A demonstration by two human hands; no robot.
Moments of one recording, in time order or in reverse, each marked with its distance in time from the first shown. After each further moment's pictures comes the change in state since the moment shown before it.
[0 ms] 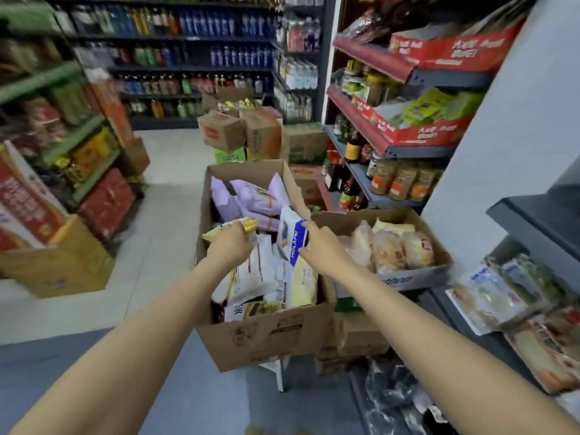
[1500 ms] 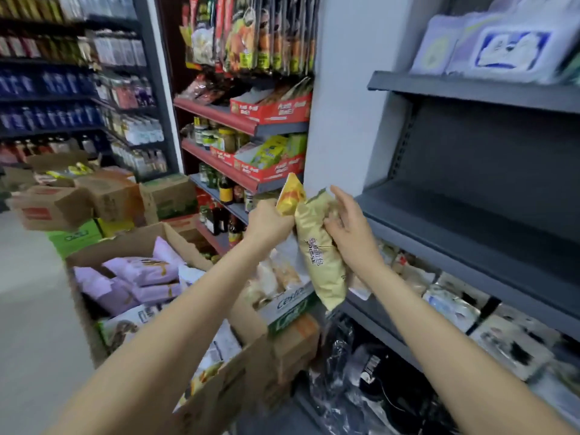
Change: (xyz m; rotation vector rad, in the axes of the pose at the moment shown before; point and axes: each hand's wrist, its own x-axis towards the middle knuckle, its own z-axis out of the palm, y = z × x) left_hand -0.060 0.224 -0.054 -0.548 -0.288 0.449; right_hand -0.144 0.005 -0.123 0.491 0.848 0.103
